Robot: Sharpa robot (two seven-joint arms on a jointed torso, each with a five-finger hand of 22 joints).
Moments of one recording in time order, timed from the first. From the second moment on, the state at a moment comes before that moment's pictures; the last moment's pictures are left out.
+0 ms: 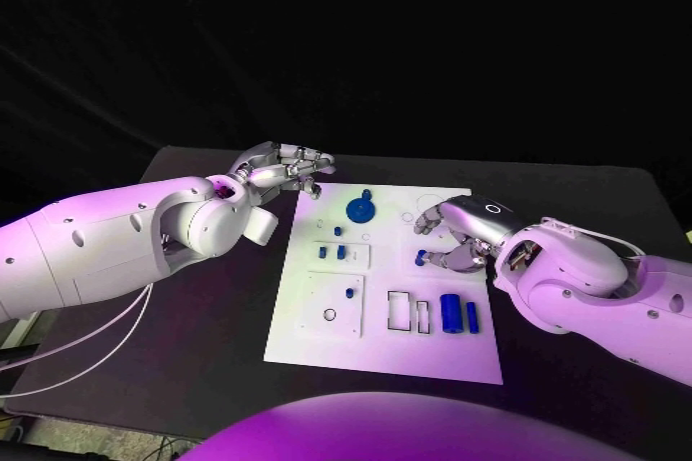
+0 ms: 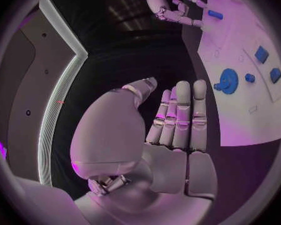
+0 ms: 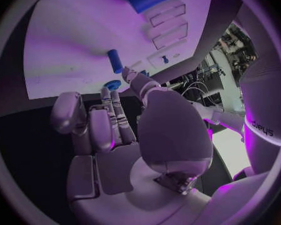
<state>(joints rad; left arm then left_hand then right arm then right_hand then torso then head) 1.13 -0.93 -0.01 1.53 -0.12 -0.19 0.26 1.35 -0.22 0.50 0.13 0.19 0.90 0.19 0.16 0.39 1.03 0.13 0.15 0.15 1.03 0.06 1.09 0.51 0.16 1.00 0.17 0.51 1.31 1.14 -0.88 -0.12 1.75 -1.68 -0.33 -0.26 1.27 -0.22 0.42 -0.07 0.16 0.90 0.14 0.21 0.34 0.99 0.12 0.10 0.11 1.46 0.03 1.35 1.07 0.08 1.35 0.14 1.10 1.31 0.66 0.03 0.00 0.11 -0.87</state>
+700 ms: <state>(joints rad) 1.13 -0.93 -0.01 1.53 -0.12 -0.19 0.26 1.35 -0.22 0.50 0.13 0.19 0.90 0.19 0.16 0.39 1.03 0.14 0.15 0.15 1.03 0.06 1.09 0.51 0.16 1.00 0.17 0.51 1.31 1.12 -0.85 -0.12 1.71 -1.64 -0.26 -0.26 1.28 -0.20 0.56 -0.02 0.16 0.98 0.15 0.23 0.32 1.13 0.09 0.14 0.12 1.47 0.02 1.40 1.15 0.08 1.41 0.12 1.21 1.31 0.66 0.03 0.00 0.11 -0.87</state>
